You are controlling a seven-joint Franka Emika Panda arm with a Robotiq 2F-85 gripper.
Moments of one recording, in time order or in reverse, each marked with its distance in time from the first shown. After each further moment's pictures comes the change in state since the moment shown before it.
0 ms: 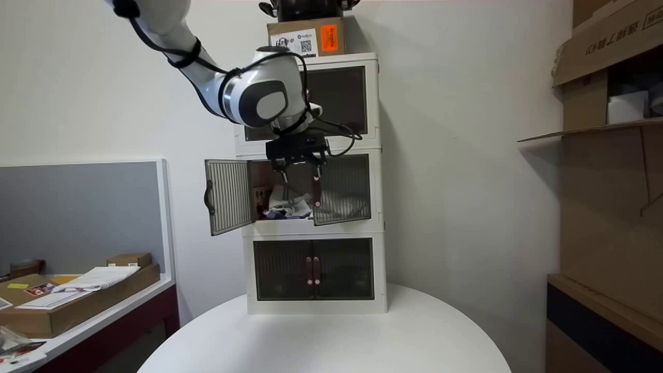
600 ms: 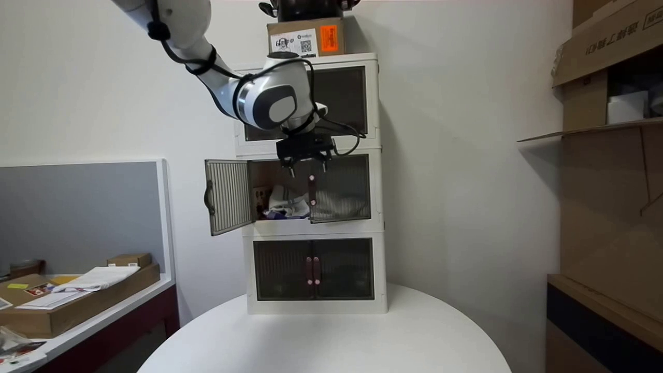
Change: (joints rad) arm -0.001 0.120 0.010 0.169 0.016 0.000 -0.012
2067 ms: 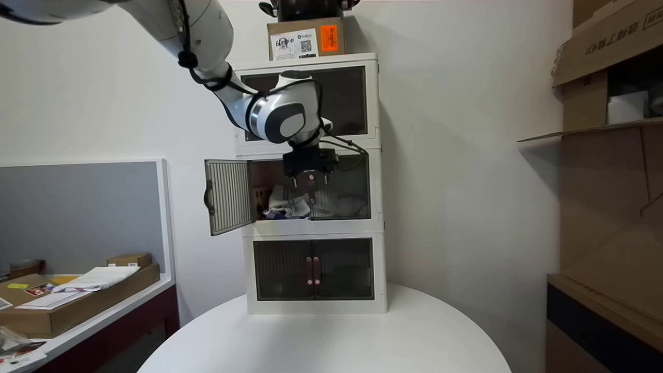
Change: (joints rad) arm -0.083 0.129 0.101 0.113 -0.014 -0.027 0.015
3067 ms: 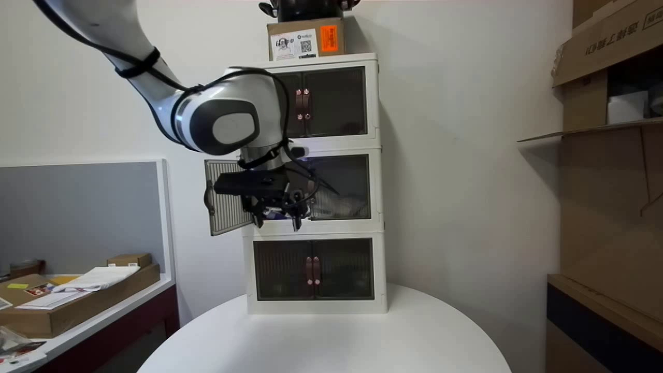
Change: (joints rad) arm 0.046 -0.497 -0.104 -0.756 -0.041 0.019 0.299
